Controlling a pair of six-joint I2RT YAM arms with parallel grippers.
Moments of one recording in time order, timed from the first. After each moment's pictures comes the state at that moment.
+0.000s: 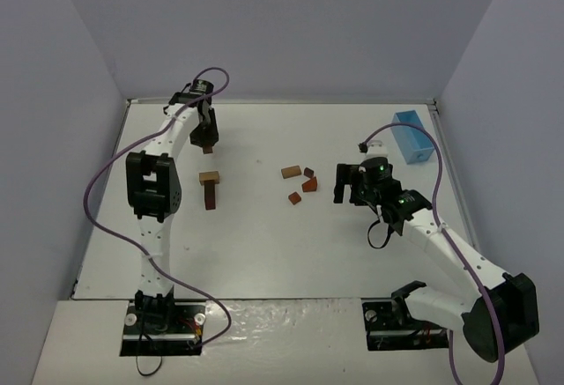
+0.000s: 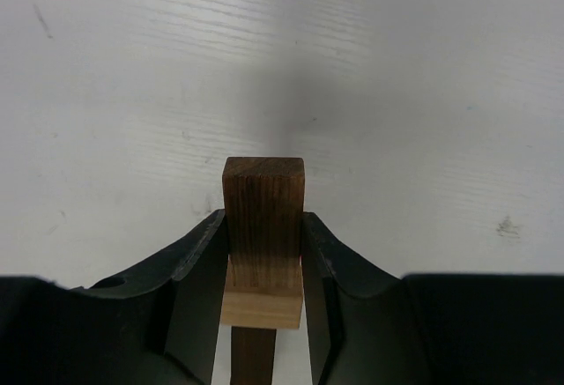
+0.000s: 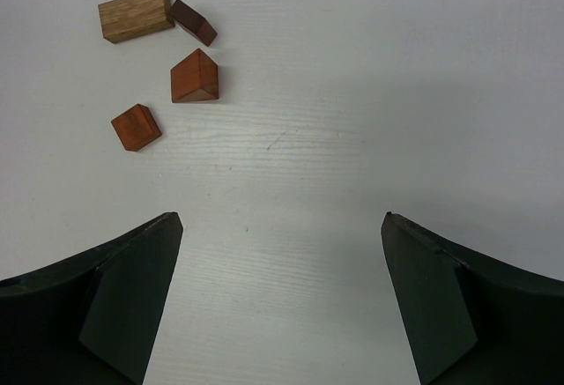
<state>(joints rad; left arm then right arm) -0.17 2.23 2.09 -0.96 -0.13 -0.34 0.44 1.10 0.77 -0.37 0.18 0.34</state>
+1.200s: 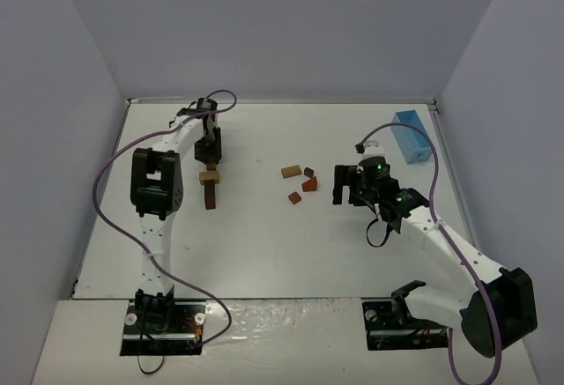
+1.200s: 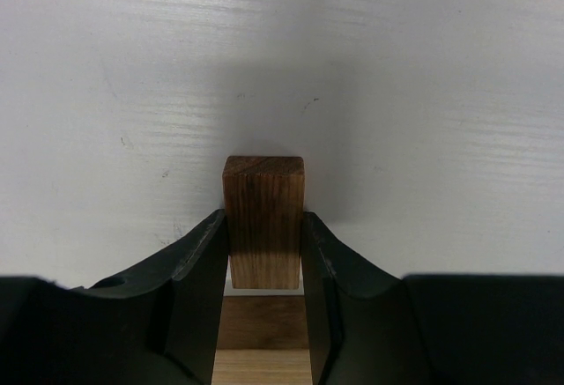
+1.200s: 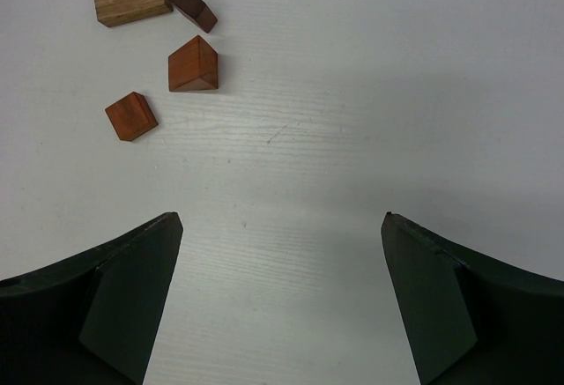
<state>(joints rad) -0.17 2.29 1.92 -0.85 -0.06 -0.25 0.44 1.13 0.77 -0.37 0.16 0.32</state>
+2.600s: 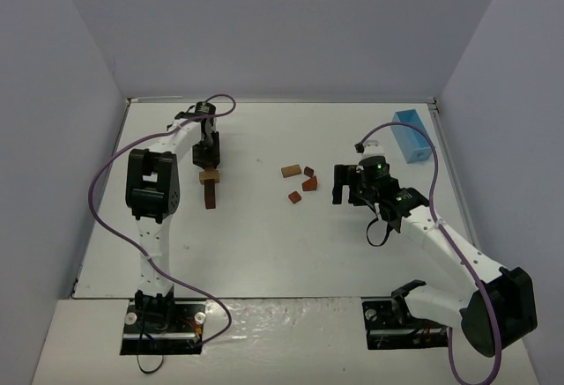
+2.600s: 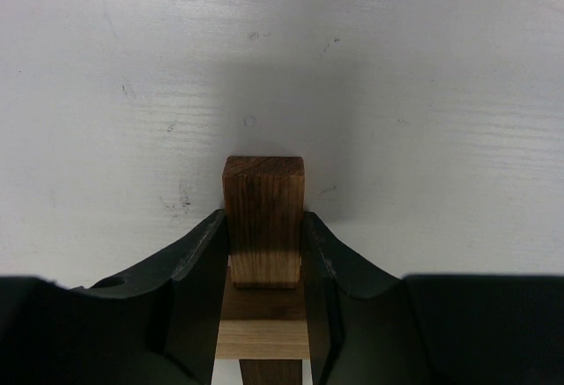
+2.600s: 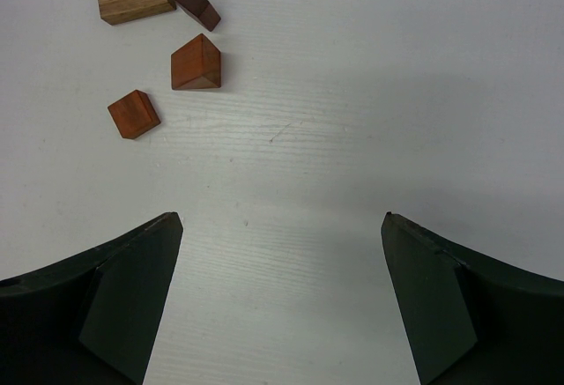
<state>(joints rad) -0.17 2.22 1.81 -0.82 -0.06 -0.25 0.44 1.13 0.77 -0.37 0.15 0.32</state>
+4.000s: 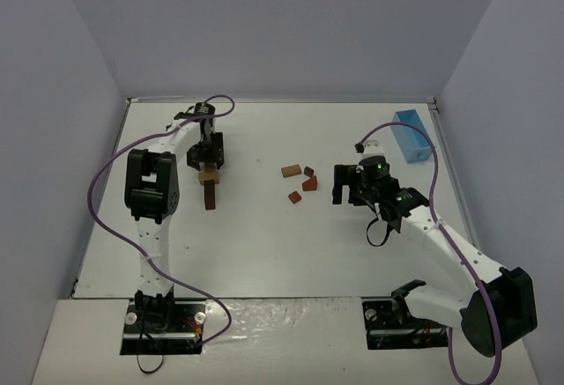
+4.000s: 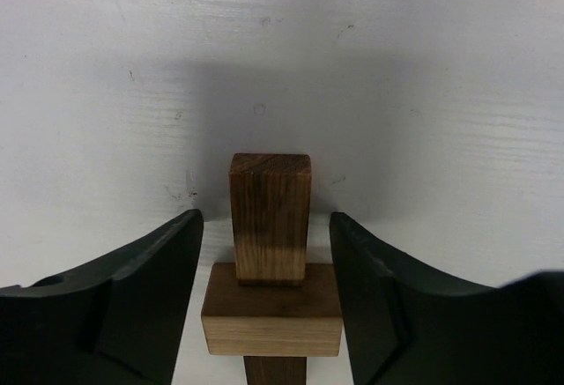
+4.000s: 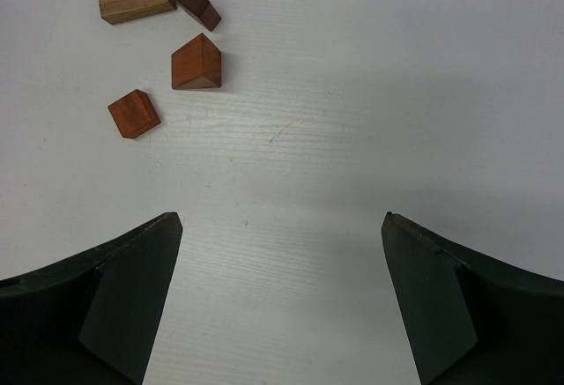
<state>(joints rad) -0.17 2.21 1.79 -0.83 -0.07 -0.26 0.44 1.13 0.77 -0.37 0.15 0.32</state>
